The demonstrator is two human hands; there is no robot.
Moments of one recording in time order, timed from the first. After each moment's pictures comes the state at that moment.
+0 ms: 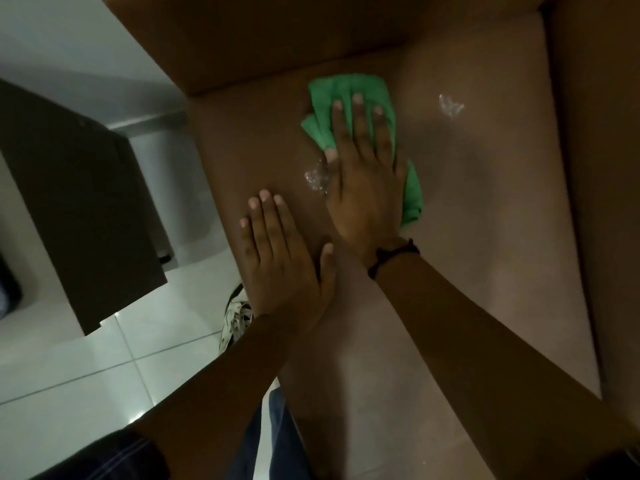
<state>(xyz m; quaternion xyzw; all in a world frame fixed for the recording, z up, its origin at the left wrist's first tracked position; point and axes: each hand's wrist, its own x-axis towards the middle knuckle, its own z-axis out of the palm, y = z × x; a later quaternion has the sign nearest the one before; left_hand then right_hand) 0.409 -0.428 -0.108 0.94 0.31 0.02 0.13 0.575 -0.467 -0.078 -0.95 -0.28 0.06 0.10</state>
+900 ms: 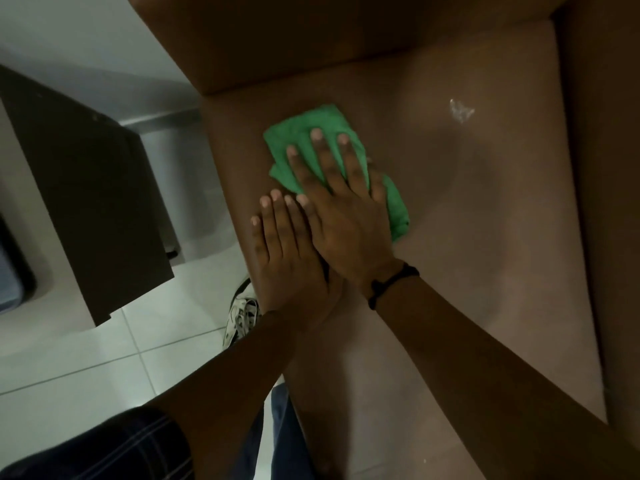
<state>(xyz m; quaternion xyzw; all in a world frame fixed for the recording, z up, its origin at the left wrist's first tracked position) 0.410 -0.426 -0.103 0.96 0.28 -0.01 0.08 0.536 -0.468 -0.076 -0.91 -0.40 0.08 0.08</state>
